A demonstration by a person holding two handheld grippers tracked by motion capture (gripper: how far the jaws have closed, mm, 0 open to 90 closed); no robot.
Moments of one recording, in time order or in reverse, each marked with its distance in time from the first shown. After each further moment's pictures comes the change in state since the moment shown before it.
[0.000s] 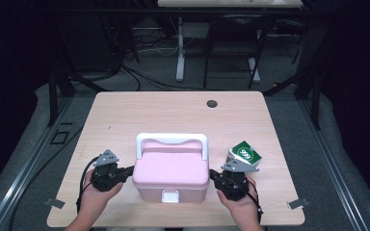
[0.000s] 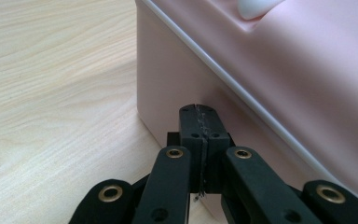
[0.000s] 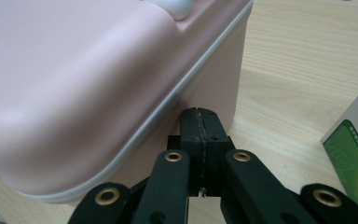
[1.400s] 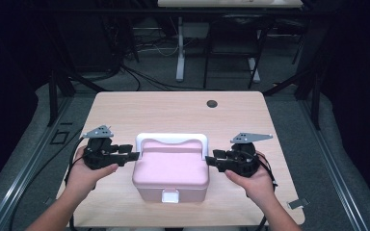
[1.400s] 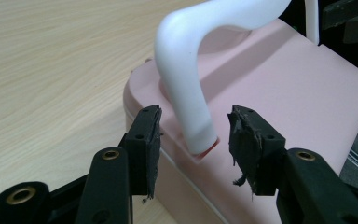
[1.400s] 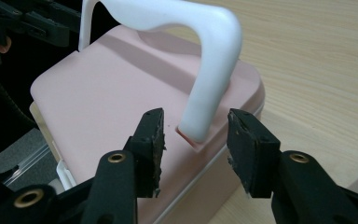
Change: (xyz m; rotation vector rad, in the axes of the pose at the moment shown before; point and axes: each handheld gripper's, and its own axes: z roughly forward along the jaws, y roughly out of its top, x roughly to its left) left arm 0.002 0.076 -0.030 0.026 -0.110 0.030; right arm -0.024 0.074 -0.027 0.038 0.250 -0.021
